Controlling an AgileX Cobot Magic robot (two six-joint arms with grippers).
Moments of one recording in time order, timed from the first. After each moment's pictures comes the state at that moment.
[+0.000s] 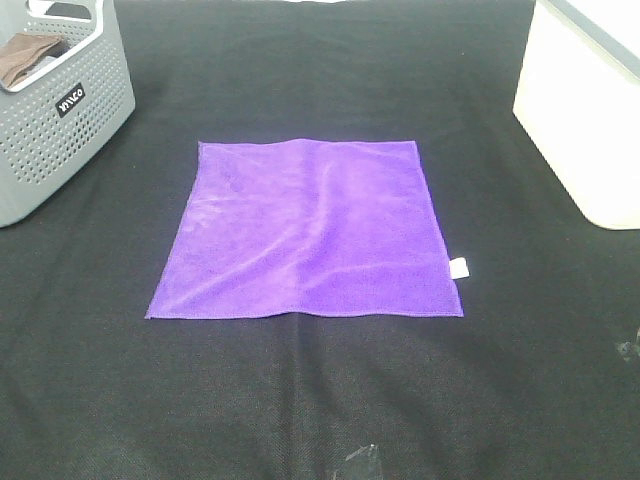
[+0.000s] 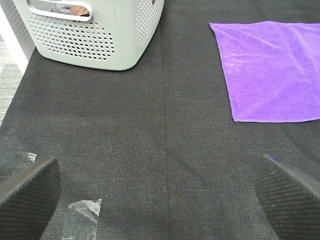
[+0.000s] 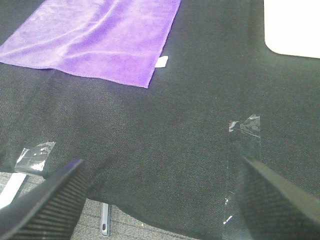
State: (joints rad) left arm 0.05 0.00 -0.52 -0.04 1.08 0.01; right arm 0.16 0.00 -0.45 0.09 1.11 -0.08
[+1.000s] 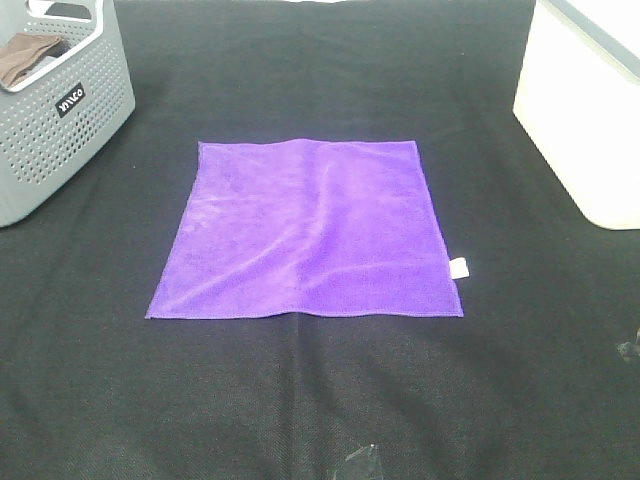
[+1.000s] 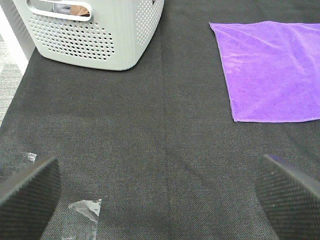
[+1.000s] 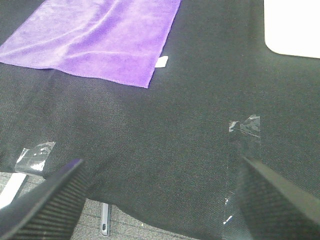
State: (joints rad) left arm 0.05 0.00 -0.52 -0.04 1.08 0.01; right arm 0.16 0.00 -0.45 0.09 1.11 -0.08
